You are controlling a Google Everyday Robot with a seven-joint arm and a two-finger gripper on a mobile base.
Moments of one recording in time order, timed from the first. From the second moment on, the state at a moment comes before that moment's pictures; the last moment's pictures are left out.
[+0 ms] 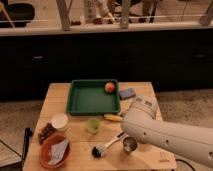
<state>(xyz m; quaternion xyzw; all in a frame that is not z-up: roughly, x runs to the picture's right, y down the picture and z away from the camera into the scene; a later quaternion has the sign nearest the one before) 0.177 0.201 0.632 -0.28 0.01 -0.47 0.84</state>
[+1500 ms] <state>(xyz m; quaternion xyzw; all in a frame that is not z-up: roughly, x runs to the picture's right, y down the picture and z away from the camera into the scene) 0.149 0.231 0.655 -0.30 -0.08 -0.40 0.86</state>
